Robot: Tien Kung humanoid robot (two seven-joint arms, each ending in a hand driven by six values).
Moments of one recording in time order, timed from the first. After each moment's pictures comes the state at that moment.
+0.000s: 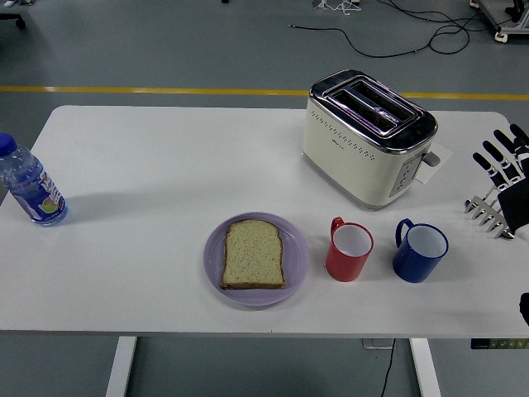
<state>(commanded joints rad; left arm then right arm) -0.05 0.00 -0.38 -0.19 0.12 0.21 0.06 0.02 -0.20 1.56 1.66 -0.50 -0.22 -0.02</state>
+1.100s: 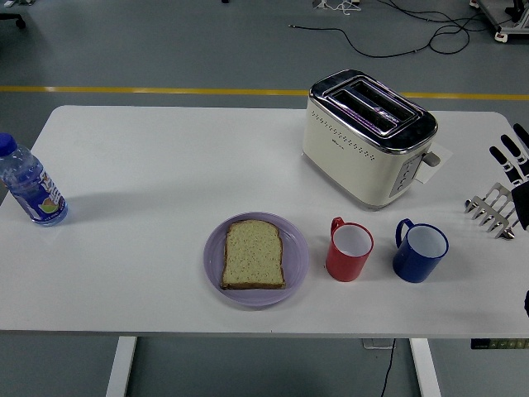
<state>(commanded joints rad) -0.06 0.00 -0.38 -0.19 0.12 0.21 0.06 0.03 -0.19 1.58 1.66 -0.47 -0.24 0.01</state>
